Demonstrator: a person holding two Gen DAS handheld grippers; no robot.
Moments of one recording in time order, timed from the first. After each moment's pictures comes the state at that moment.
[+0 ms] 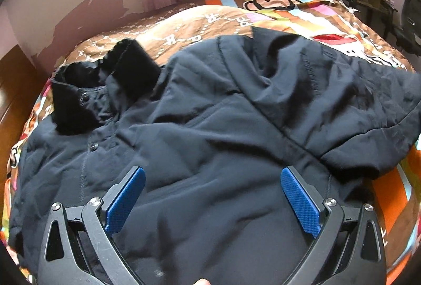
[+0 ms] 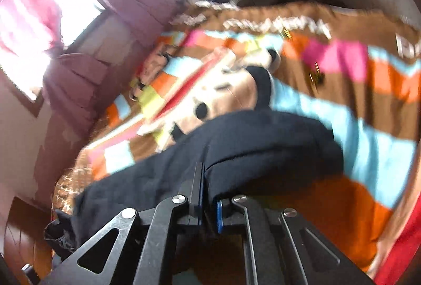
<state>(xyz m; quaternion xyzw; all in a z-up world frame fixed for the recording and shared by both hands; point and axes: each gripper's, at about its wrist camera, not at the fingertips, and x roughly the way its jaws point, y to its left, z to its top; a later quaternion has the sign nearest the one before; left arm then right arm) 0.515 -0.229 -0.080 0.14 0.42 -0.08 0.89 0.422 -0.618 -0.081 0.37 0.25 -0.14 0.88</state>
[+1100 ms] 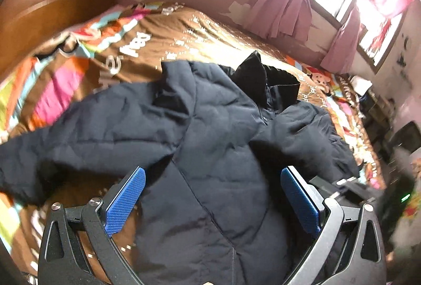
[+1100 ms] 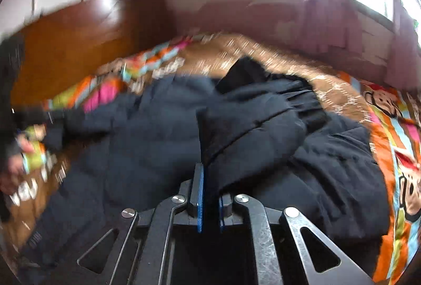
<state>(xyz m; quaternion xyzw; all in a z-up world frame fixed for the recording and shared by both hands) 0.372 0.135 0.013 -0.17 0.40 -0.07 0.90 0.430 -0.077 -0.050 -0.12 0.32 0.26 0.90</state>
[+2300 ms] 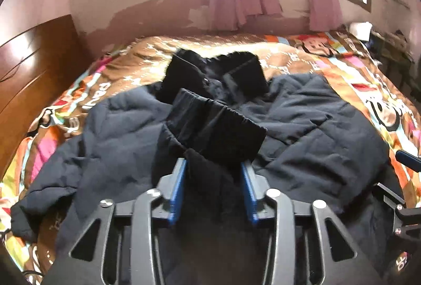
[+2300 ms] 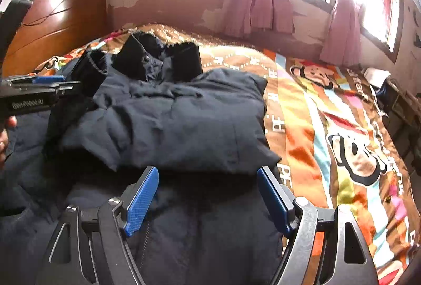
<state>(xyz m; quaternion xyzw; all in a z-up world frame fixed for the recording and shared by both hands) 0.420 -0.057 -0.019 0.05 0.35 -0.02 0.94 0.422 -0.254 -0.087 -0.11 0.30 0.10 0.94</state>
